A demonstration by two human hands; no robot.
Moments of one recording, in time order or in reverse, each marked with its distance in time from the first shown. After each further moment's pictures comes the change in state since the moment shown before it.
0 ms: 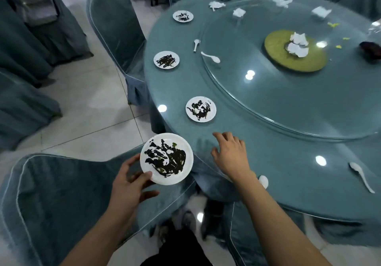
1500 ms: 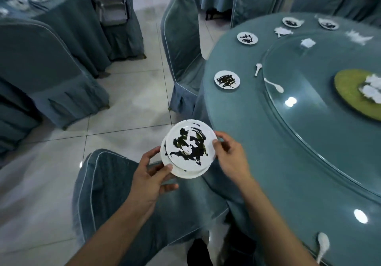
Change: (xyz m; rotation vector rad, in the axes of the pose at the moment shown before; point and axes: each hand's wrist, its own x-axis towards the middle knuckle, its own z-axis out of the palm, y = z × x) left_hand 0.053 0.074 -0.097 -0.152 0.062 0.051; right_hand 0.057 -0.206 -0.012 0.931 -0.122 -0.080
